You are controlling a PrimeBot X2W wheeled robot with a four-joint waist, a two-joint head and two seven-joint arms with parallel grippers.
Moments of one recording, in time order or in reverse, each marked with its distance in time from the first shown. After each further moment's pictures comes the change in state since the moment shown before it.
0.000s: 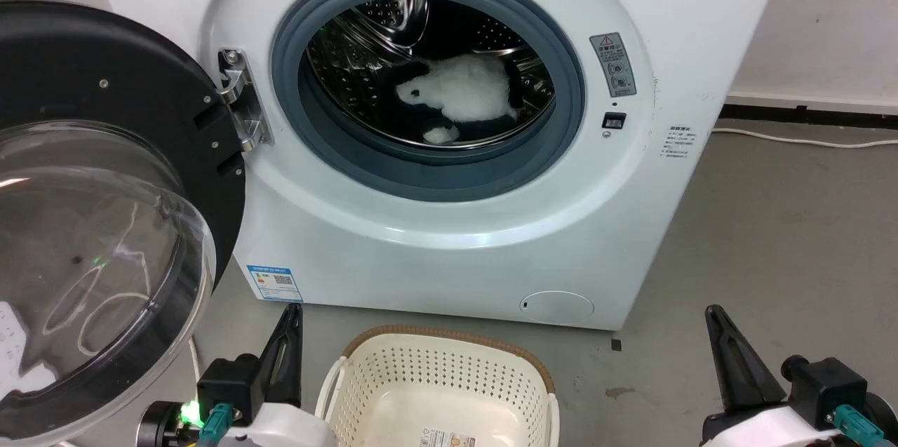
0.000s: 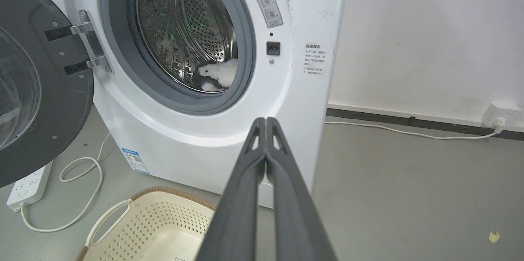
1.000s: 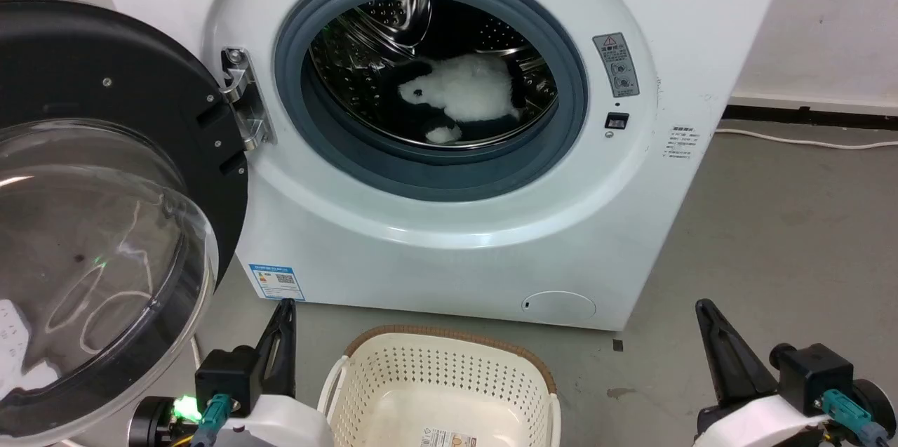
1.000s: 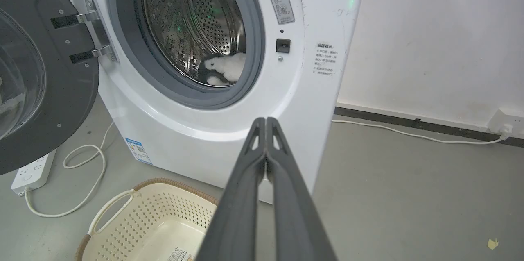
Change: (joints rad) left arm 0.000 -0.010 0.024 -0.036 0.041 0.006 0.058; right arm -0.017 0.000 0.009 -0.019 -0.026 0.000 0.061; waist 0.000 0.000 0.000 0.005
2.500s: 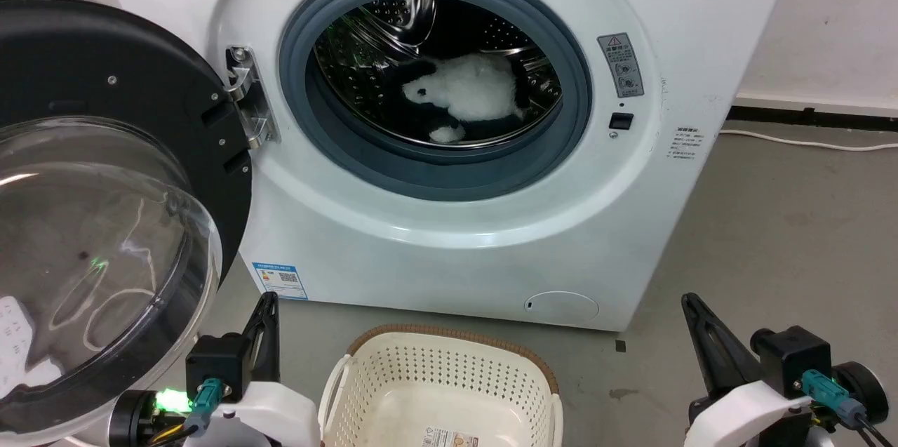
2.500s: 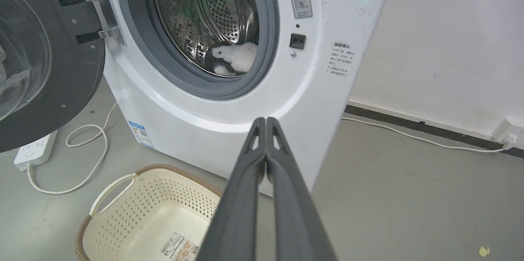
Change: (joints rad) left arm 0.000 -0.008 0.042 -0.061 0.059 0.007 0.095; right arm -0.022 0.000 0.019 -0.031 -0.044 0.000 0.096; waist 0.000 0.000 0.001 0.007
